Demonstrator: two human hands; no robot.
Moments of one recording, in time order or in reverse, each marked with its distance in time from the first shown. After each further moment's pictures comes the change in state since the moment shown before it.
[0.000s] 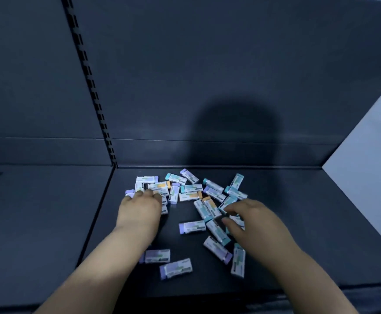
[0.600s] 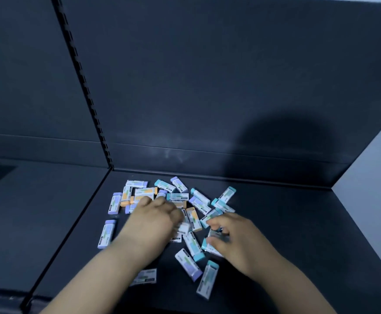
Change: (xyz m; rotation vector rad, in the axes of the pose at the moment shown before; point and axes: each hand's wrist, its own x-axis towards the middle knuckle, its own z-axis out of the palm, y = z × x) left_hand -0.011 0.058 -0.022 -0.161 0.327 0.331; right_hand 0.019 0.054 0.001 0.241 -0.195 -0.150
